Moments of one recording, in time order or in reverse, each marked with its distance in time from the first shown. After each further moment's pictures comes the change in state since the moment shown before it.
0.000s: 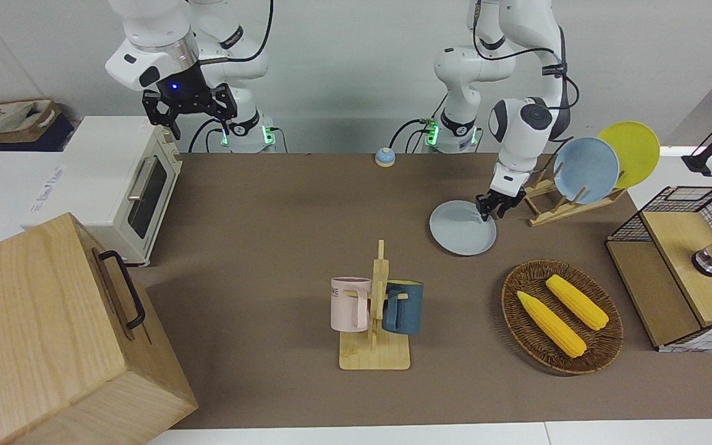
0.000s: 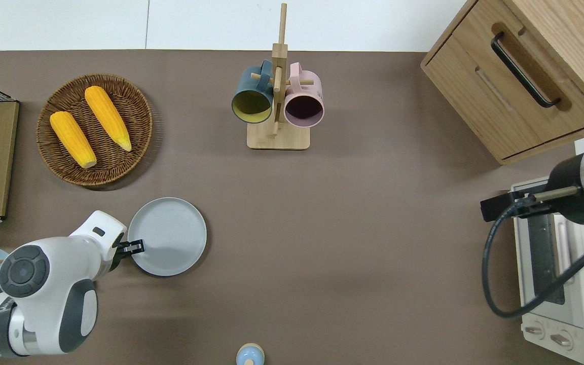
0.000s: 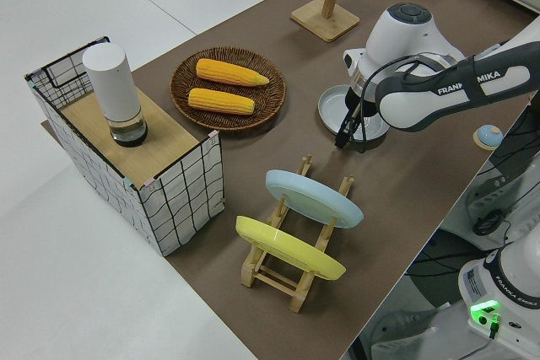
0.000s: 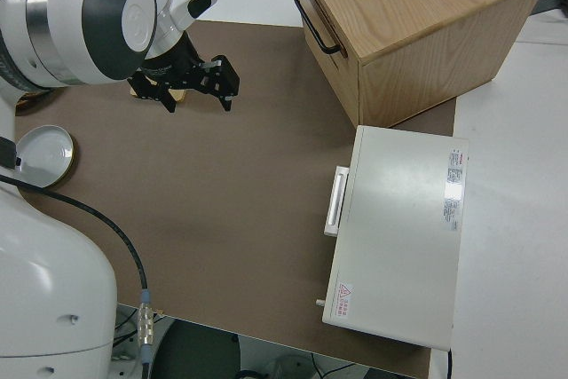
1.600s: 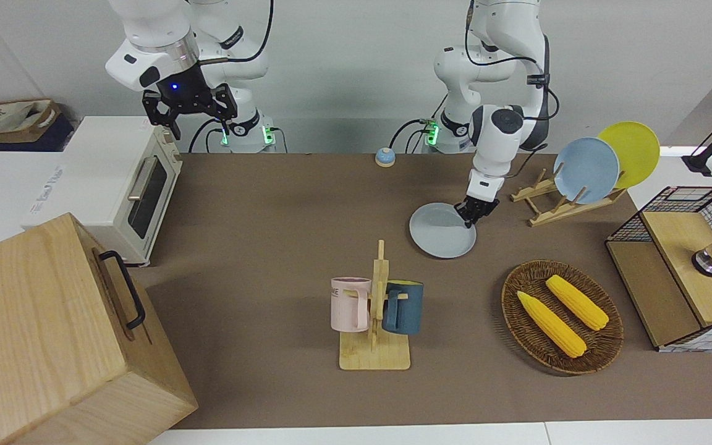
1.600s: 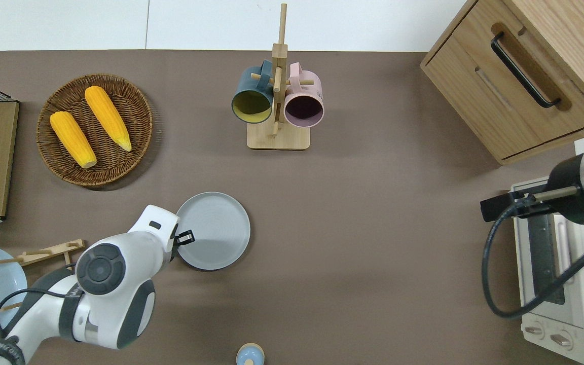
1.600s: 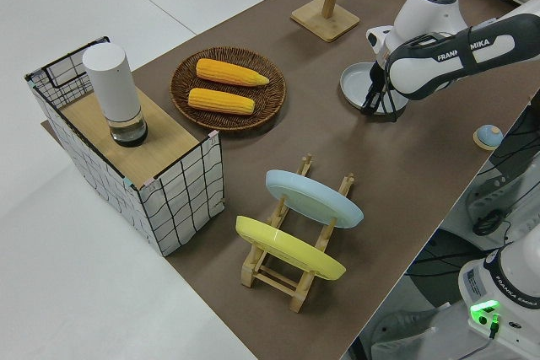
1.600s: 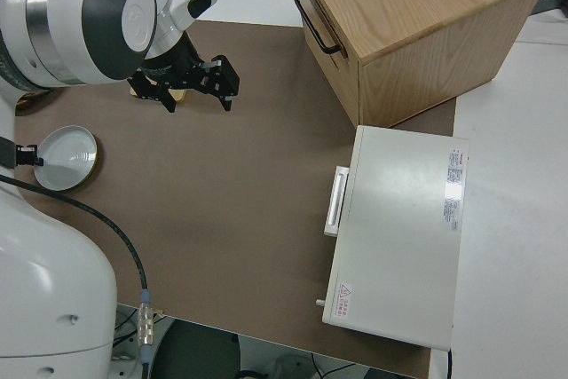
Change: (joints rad) left arm -0.156 0.082 -0.108 0.063 0.002 0.064 -0.408; right arm 0.000 0.000 0.000 0.000 0.000 0.000 0.000
